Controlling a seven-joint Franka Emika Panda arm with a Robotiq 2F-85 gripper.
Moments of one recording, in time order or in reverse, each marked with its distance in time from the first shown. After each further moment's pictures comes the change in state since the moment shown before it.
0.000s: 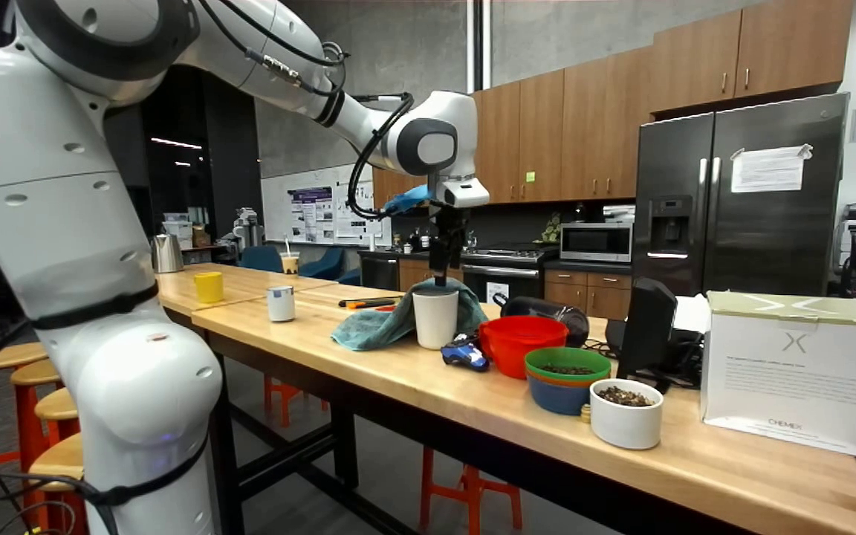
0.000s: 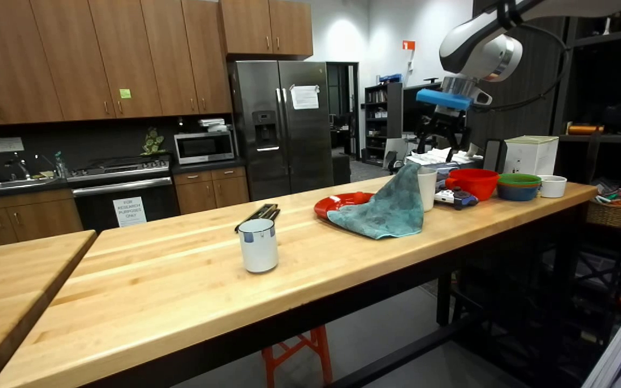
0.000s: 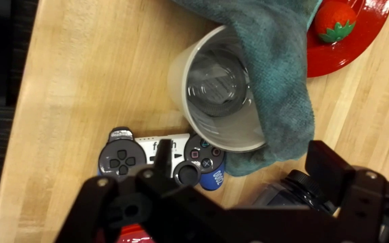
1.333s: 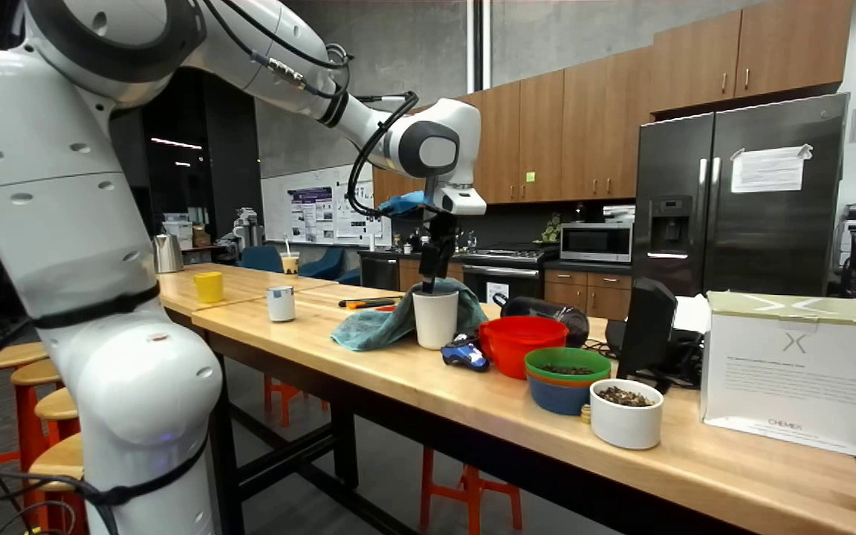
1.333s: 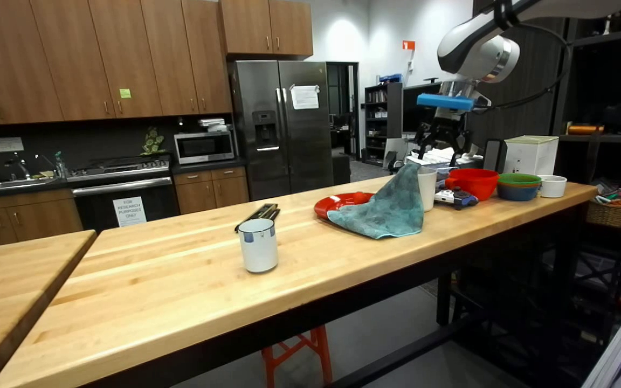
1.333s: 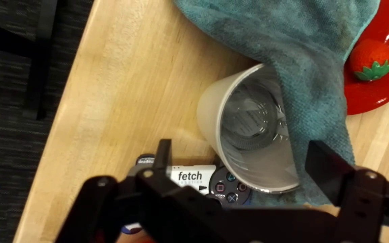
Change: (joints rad) arm 0.001 0.018 0.000 0.013 0.032 -0.124 -0.051
